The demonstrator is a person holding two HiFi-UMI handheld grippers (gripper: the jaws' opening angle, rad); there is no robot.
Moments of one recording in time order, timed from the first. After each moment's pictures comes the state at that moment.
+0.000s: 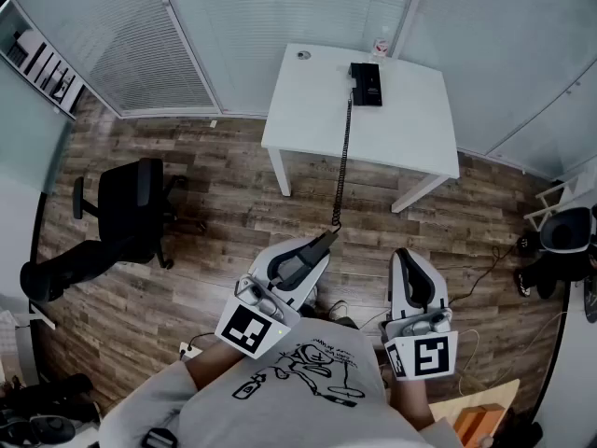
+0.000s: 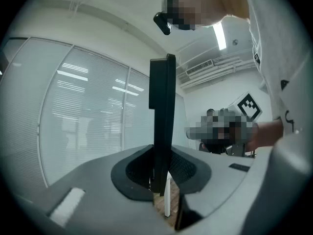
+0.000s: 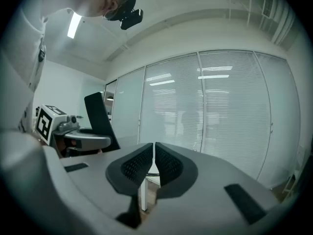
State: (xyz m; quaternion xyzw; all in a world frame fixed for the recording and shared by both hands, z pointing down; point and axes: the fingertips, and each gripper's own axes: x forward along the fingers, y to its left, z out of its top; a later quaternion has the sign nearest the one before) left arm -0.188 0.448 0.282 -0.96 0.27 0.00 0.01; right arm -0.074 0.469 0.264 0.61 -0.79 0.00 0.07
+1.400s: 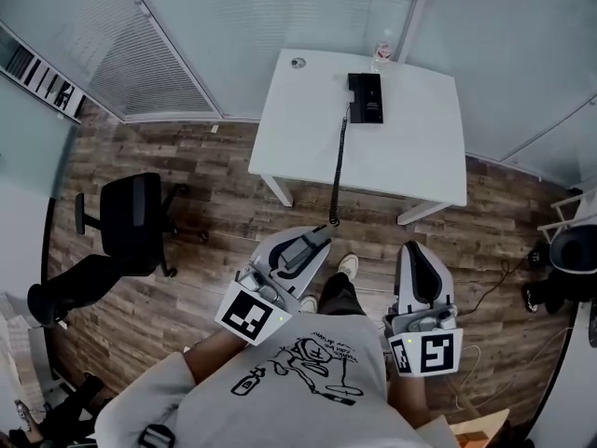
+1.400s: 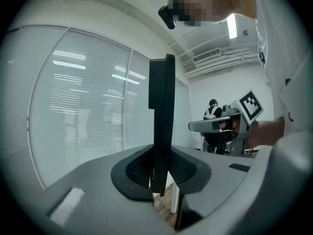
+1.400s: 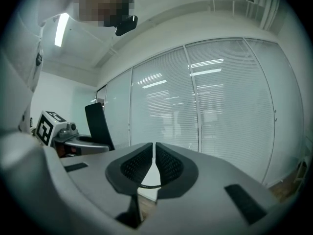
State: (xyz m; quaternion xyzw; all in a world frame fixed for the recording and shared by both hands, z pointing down) left arm -0.097 0.296 0.307 -0.96 0.28 -0.05 -0.01; right arm 0.027 0.323 0.281 0.62 -0.78 0.02 0.02
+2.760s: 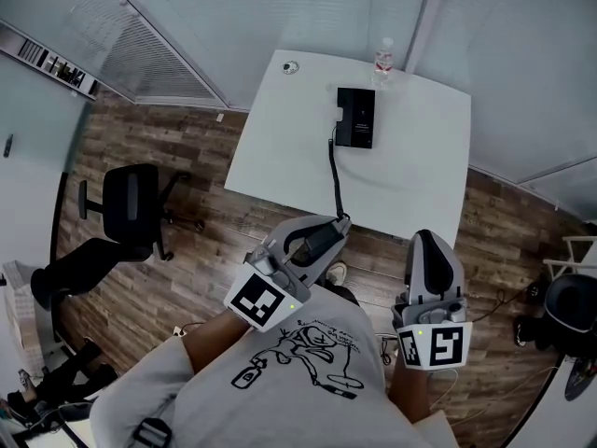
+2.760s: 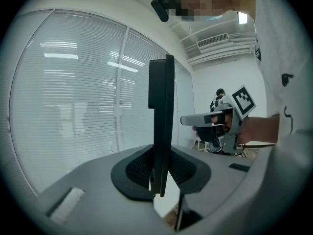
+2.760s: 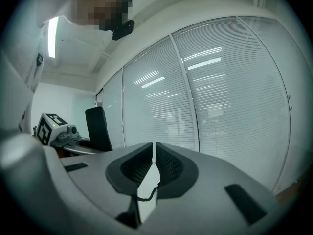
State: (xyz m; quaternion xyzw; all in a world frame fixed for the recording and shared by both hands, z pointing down) left arm 0.066 0.151 0.330 -0.96 0.27 -0.11 0.00; right arm 0.181 0.158 0.299 0.58 -0.81 0.06 0.00
